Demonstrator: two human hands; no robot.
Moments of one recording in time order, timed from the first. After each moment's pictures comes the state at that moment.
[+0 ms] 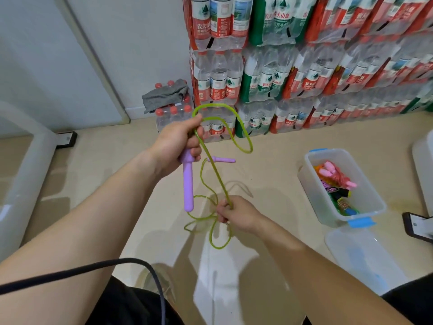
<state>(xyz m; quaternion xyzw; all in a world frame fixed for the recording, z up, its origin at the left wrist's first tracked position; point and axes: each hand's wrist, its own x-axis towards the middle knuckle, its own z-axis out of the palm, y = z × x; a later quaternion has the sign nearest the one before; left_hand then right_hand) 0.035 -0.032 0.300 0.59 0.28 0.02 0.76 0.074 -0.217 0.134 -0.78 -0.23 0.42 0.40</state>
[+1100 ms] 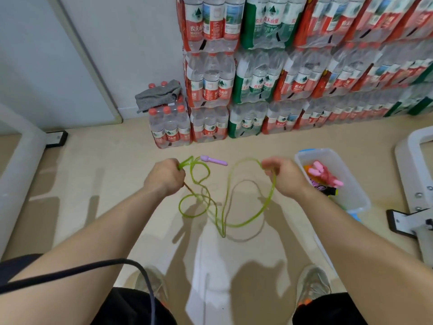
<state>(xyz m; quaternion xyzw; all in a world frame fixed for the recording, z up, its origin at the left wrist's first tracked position) 0.008 -0.015 0.196 0.88 0.38 -0.04 0.29 0.186 -0.289 0.170 -0.89 -0.23 0.17 0.35</state>
